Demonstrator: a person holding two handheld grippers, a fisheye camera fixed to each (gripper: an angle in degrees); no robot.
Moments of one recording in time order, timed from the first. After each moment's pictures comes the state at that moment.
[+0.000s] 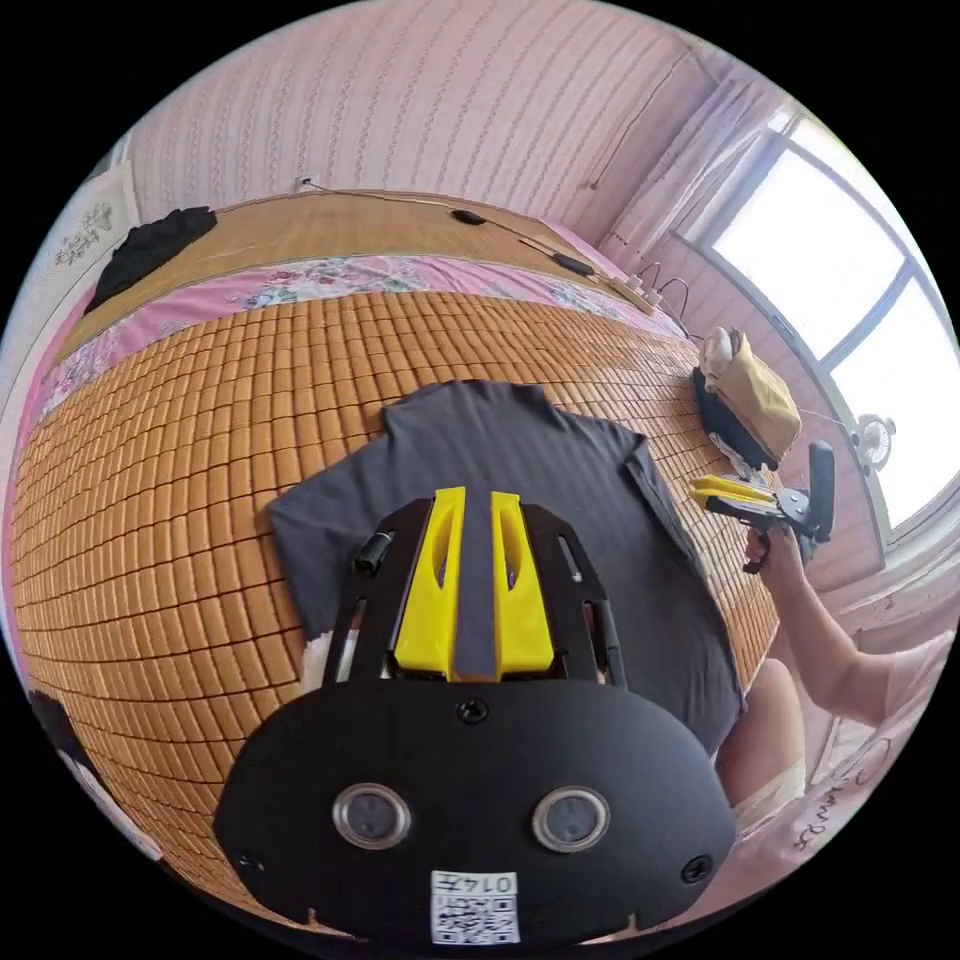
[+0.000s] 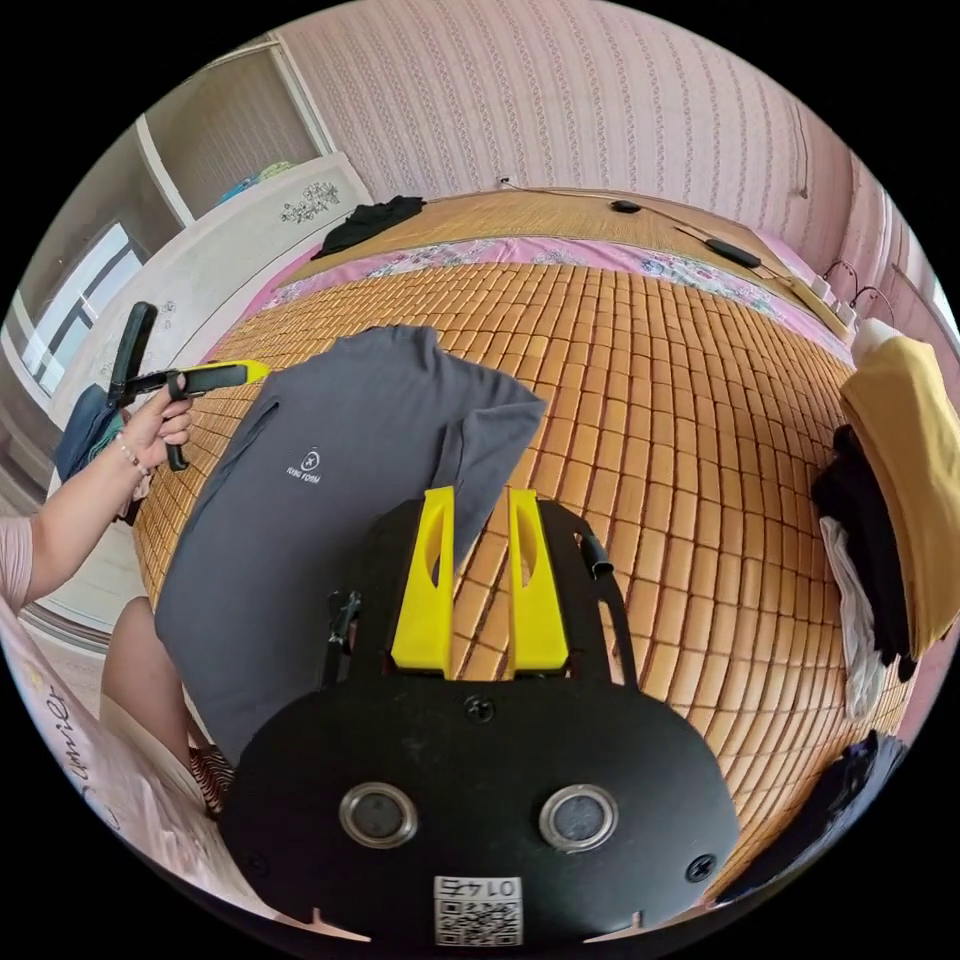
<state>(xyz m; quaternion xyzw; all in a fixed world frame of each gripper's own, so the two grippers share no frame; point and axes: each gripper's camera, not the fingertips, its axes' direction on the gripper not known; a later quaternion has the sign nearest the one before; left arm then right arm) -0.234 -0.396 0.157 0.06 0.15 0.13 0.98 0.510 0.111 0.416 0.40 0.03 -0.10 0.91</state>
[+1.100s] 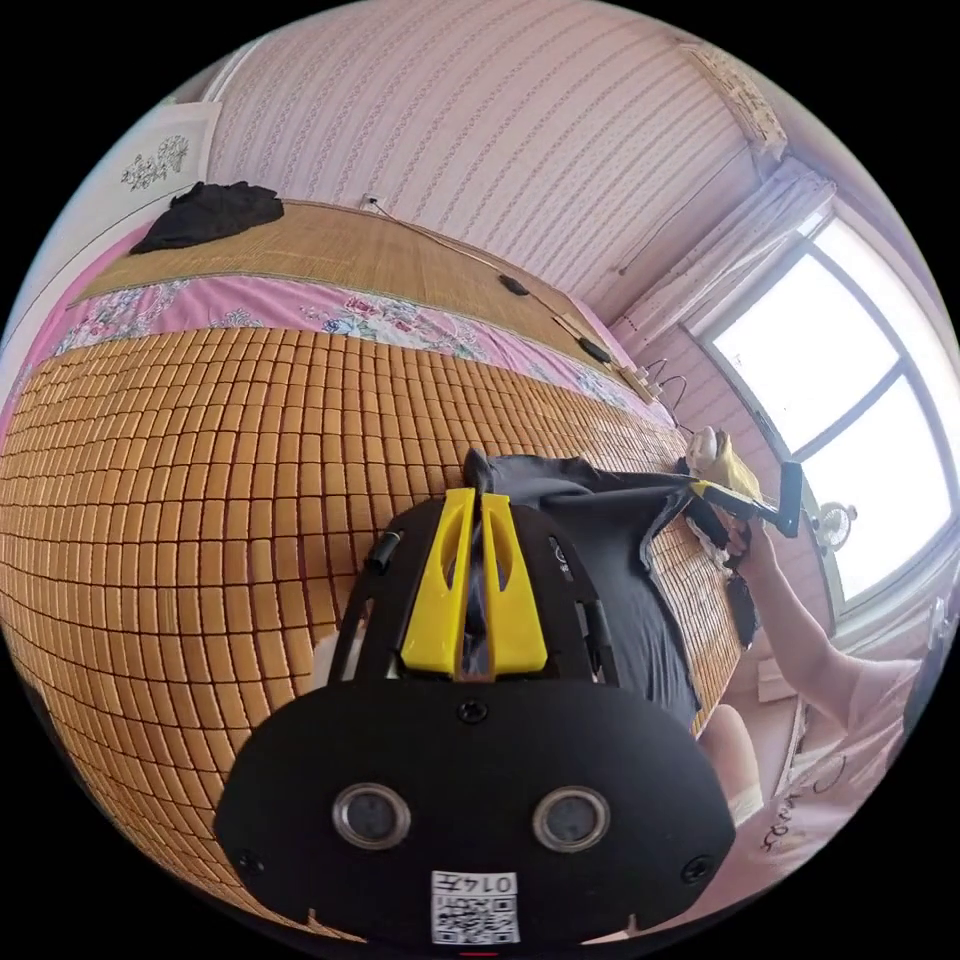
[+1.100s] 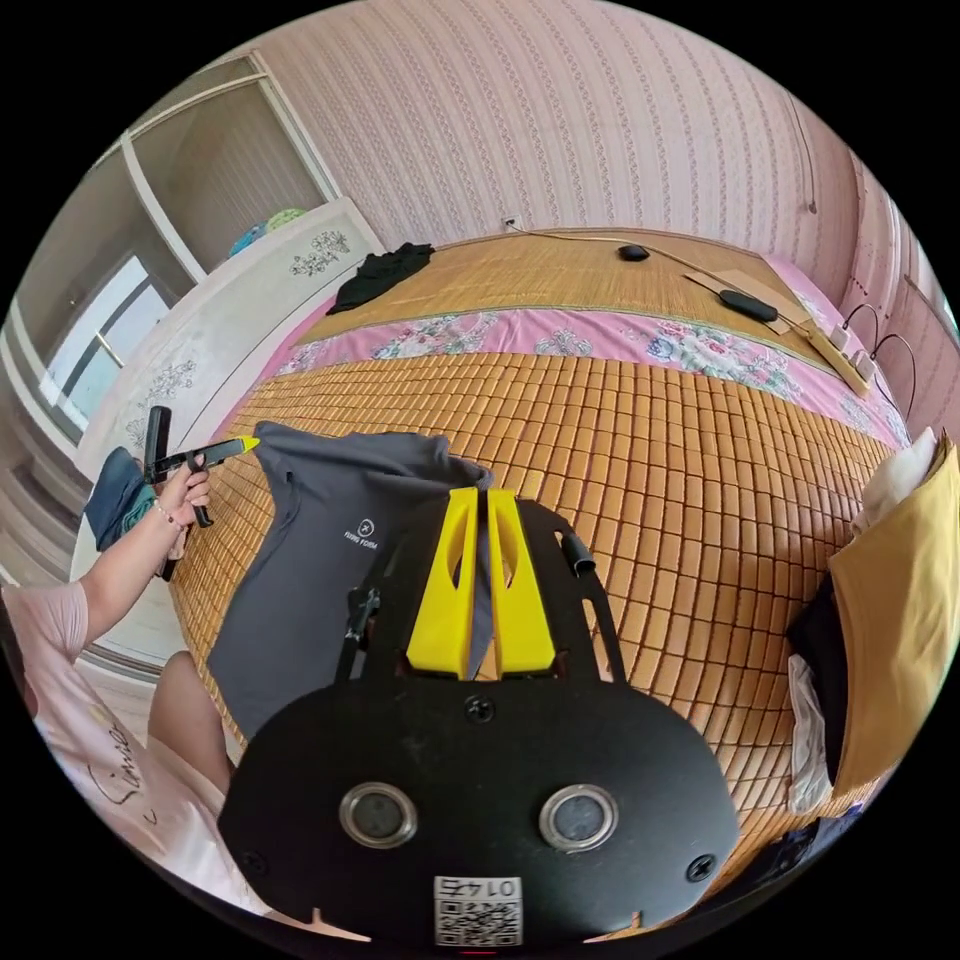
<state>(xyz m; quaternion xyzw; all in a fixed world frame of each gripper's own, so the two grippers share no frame) -0.386 -0.349 0.168 0.10 0.24 0.07 0.96 0.536 0.062 0.340 0.43 -0.03 -0.12 0.89</state>
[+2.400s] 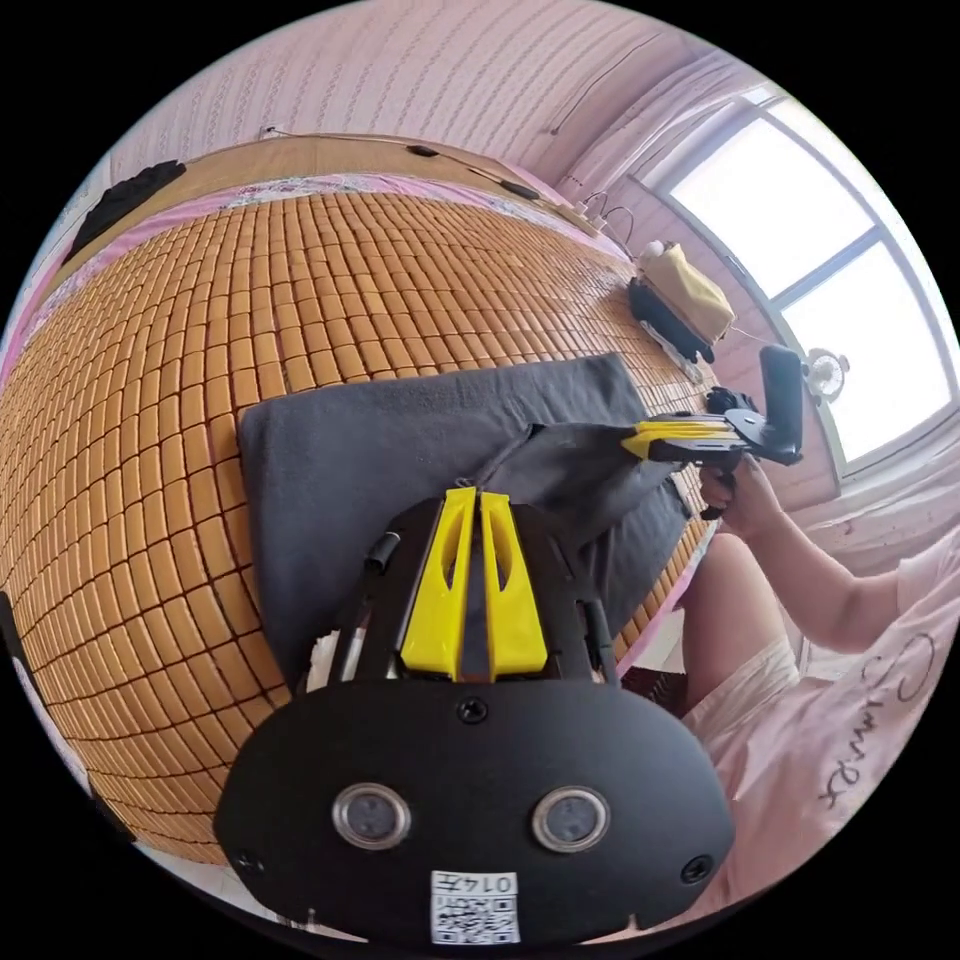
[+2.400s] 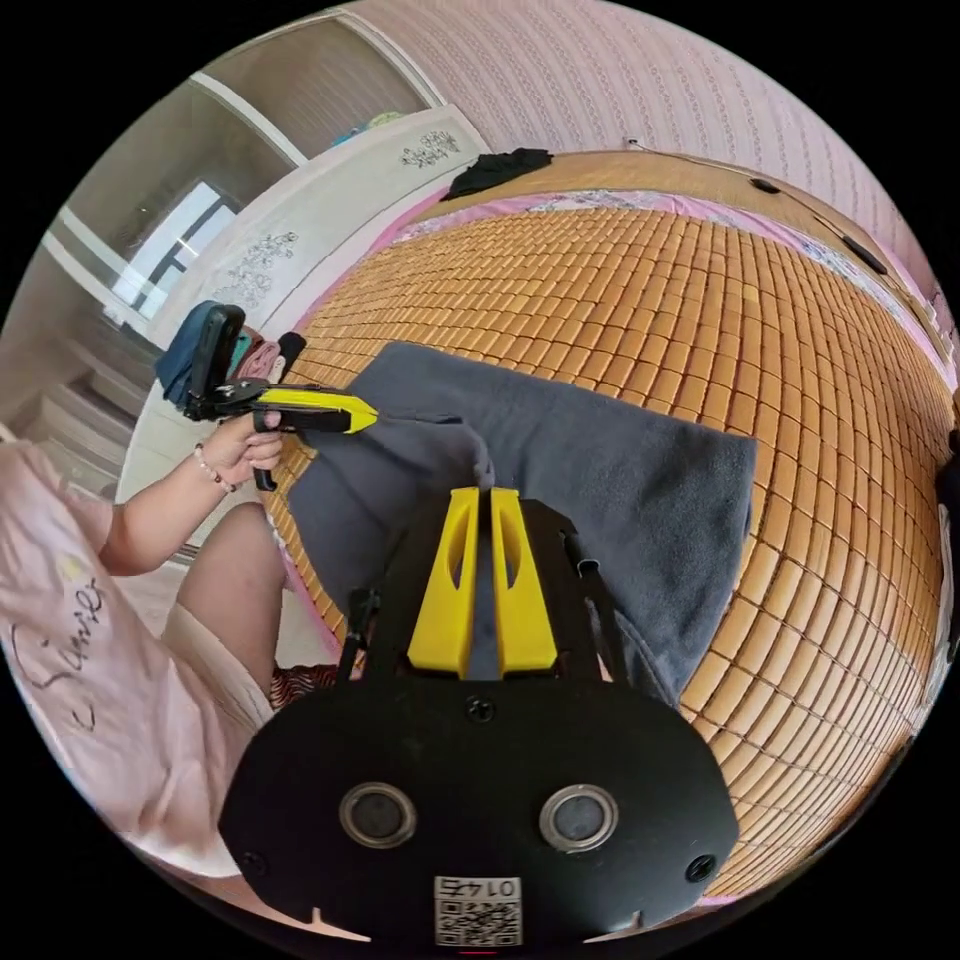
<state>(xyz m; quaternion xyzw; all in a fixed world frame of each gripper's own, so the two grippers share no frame) -0.326 -0.152 0.237 -0.02 0.24 0.18 0.95 0.427 0.127 0.500 0.32 -0.09 -0.23 0.92</state>
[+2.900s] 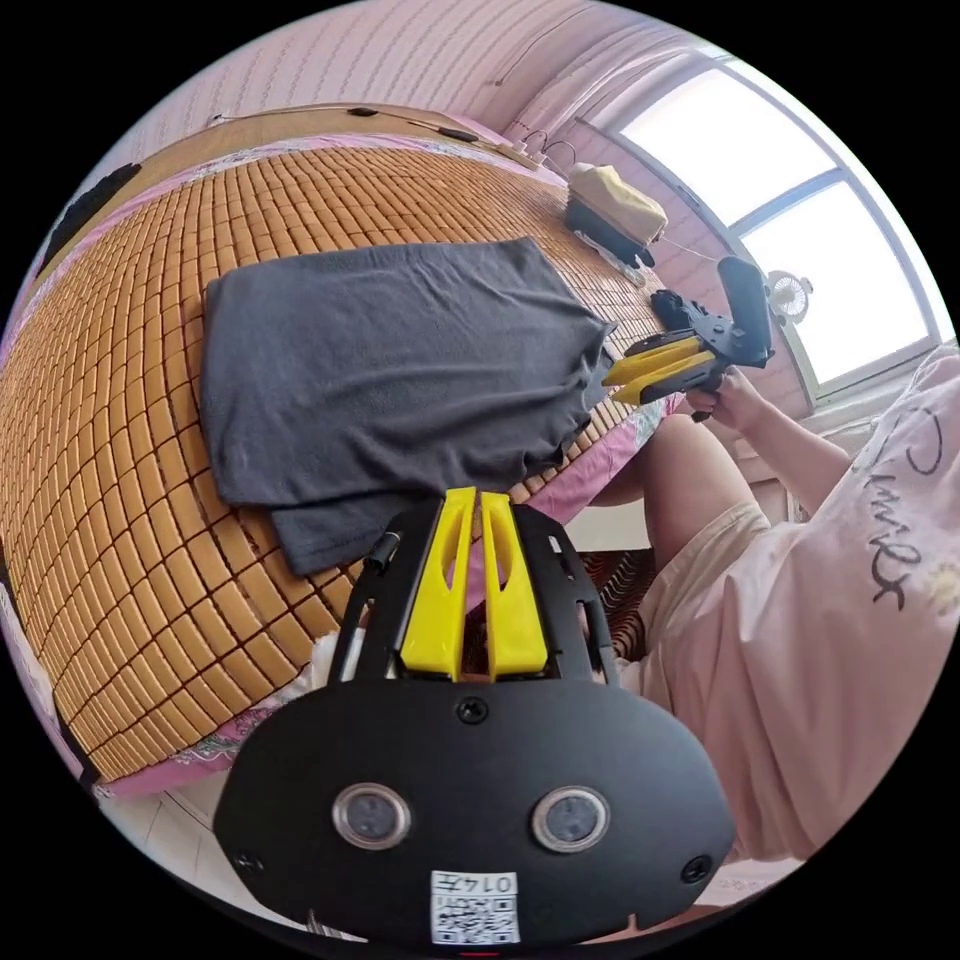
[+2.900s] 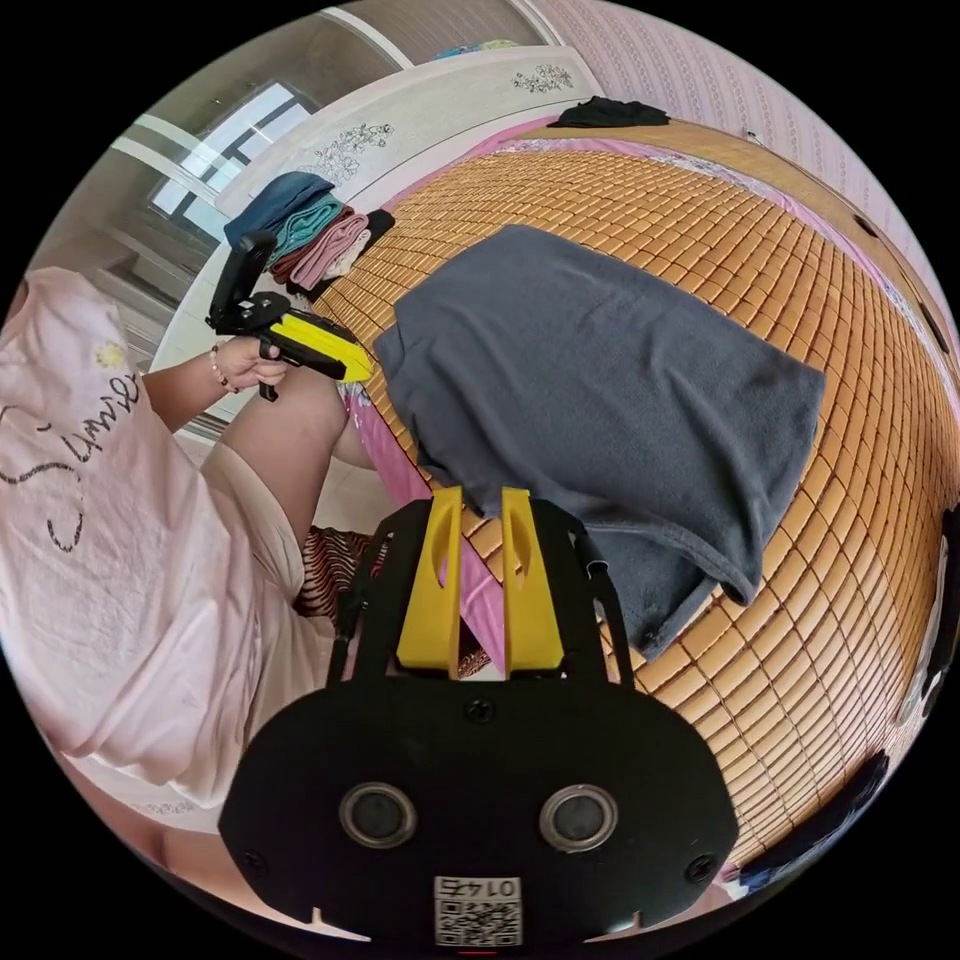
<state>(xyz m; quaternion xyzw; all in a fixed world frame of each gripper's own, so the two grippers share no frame) -0.306 -0.058 0.225 -0.09 0.24 0.24 0.94 0.380 0.191 0.535 0.21 -0.05 -0.33 0.92</state>
